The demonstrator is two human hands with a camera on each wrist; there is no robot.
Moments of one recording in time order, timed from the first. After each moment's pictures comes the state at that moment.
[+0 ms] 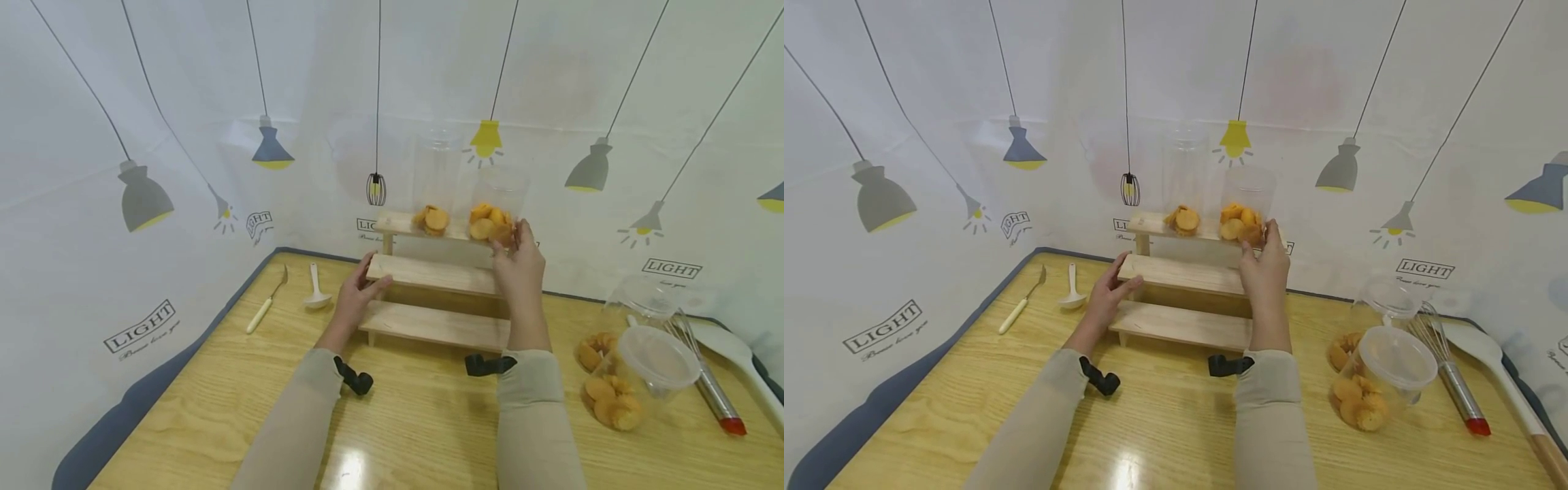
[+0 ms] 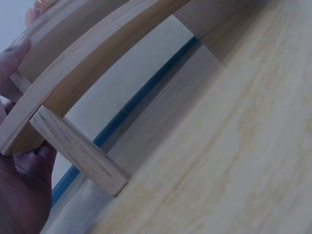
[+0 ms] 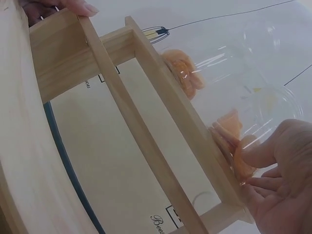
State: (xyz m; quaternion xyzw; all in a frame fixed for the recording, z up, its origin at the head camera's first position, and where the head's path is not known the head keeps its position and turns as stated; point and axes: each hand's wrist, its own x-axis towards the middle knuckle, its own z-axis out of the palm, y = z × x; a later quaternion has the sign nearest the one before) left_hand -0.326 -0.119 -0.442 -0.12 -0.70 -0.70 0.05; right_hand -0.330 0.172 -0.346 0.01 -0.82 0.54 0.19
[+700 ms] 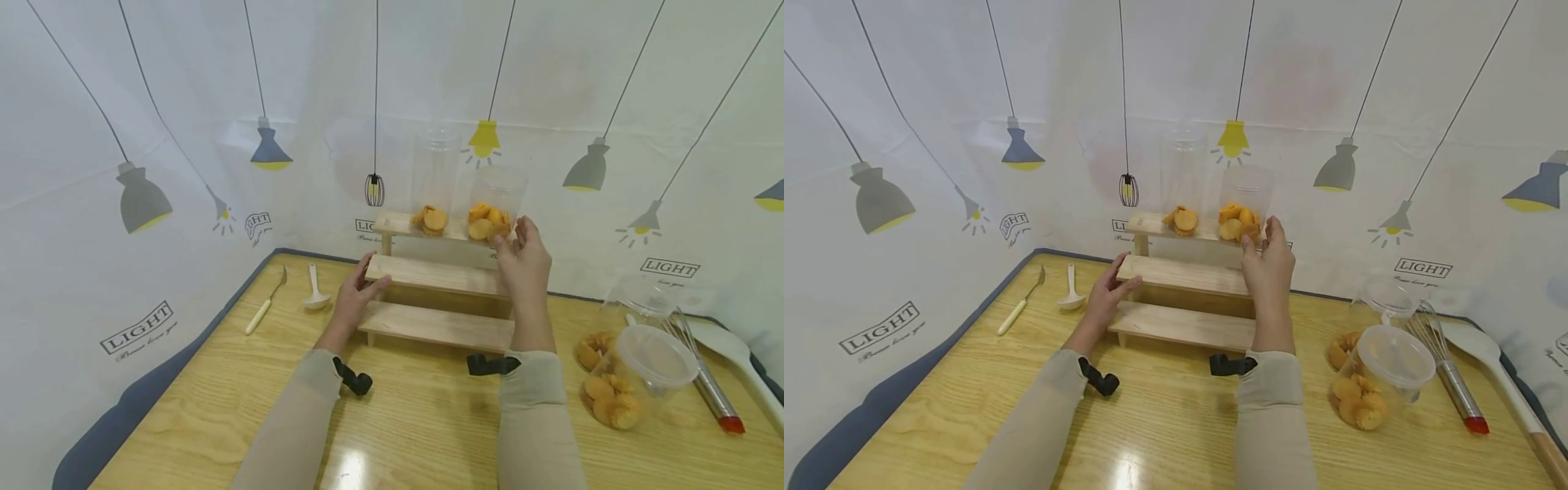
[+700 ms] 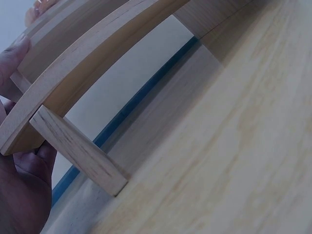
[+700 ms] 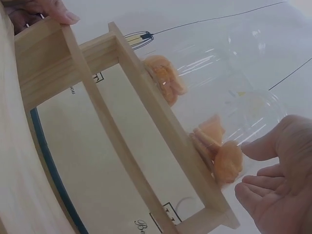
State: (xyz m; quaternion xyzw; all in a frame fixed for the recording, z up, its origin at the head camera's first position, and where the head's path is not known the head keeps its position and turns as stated) left_hand -0.351 -0.120 -0.472 -0.12 -0.71 -0.69 0.08; right_hand -0.320 0.175 -0.334 0.01 -0.81 0.55 0.20
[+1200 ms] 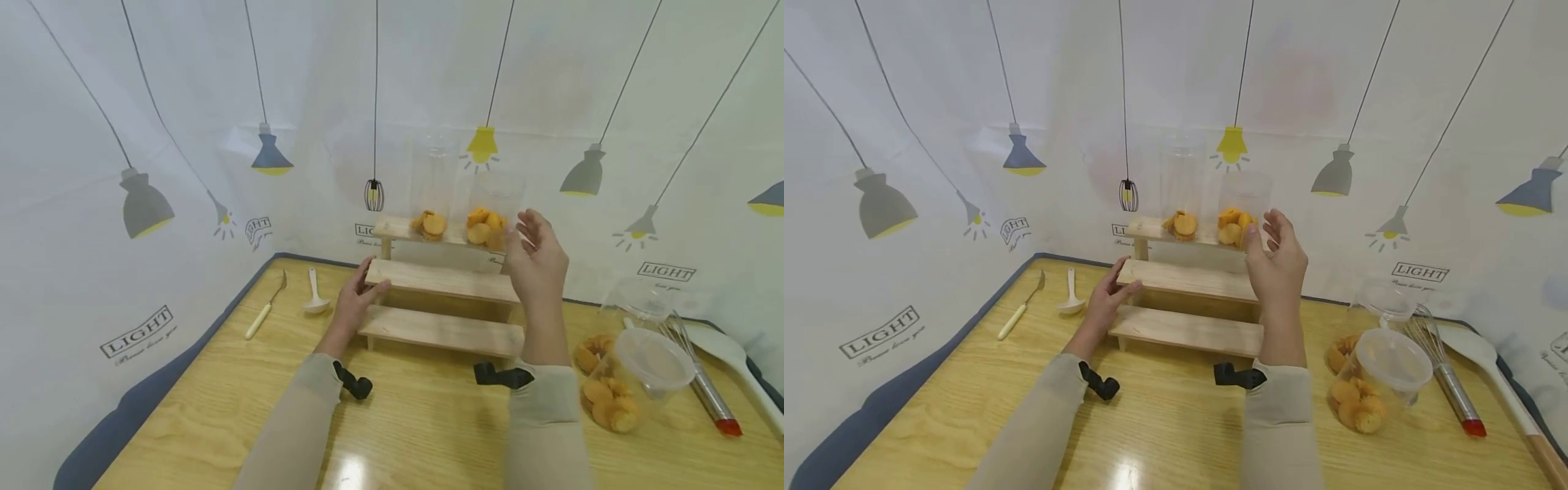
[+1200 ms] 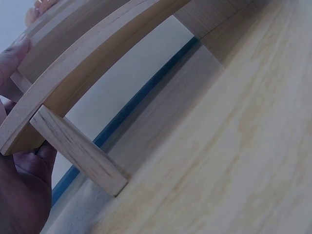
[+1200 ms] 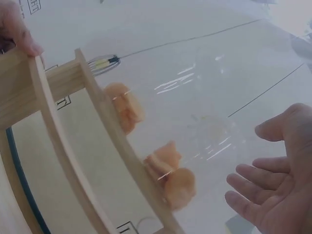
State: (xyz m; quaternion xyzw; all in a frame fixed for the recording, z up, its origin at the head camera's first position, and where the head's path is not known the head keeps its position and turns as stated) left_hand -0.349 -0.120 -0.472 -0.11 -0.72 -0.68 0.09; right_hand -0.293 0.176 -0.310 0.05 -0.79 0.54 0.28
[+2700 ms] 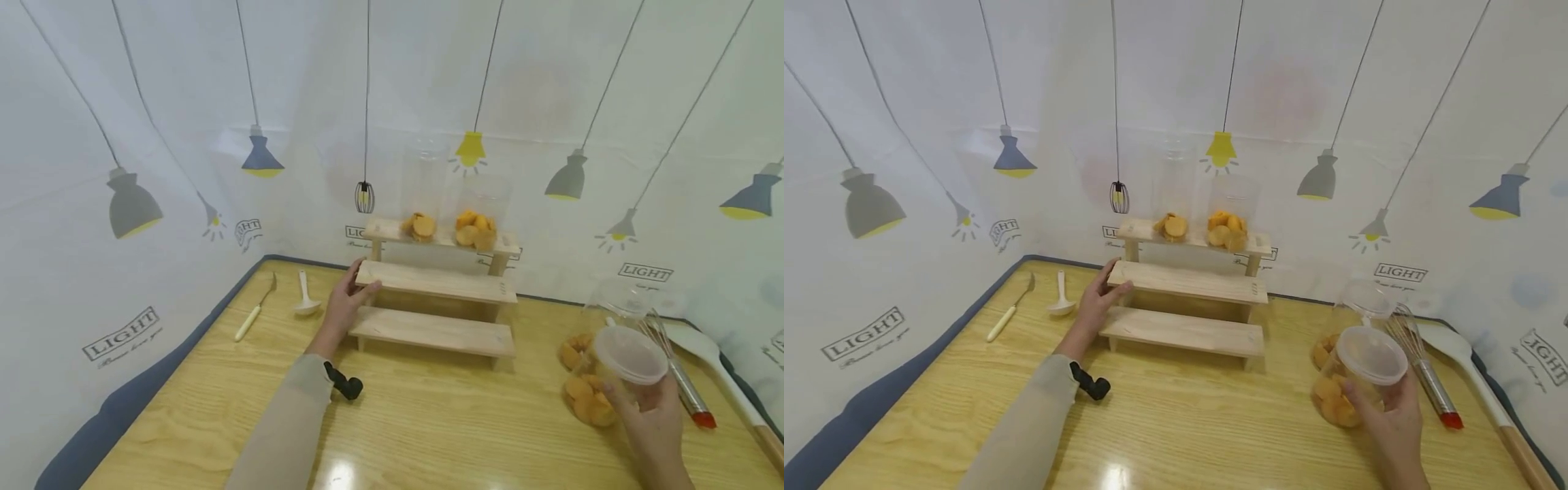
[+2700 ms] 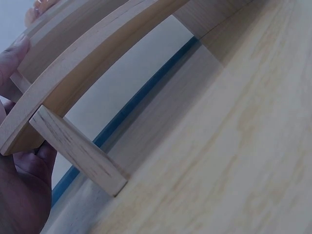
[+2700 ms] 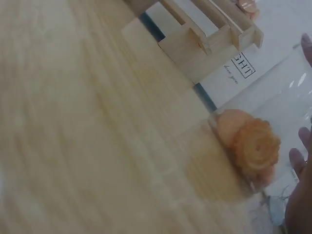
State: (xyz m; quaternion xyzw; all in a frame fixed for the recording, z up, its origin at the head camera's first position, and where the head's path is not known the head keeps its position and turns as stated) left_hand -0.350 -0.116 -0.471 -0.09 -0.73 -0.68 0.09; right_hand -0.169 0.362 -0.463 -0.01 -0.72 0.64 0.28
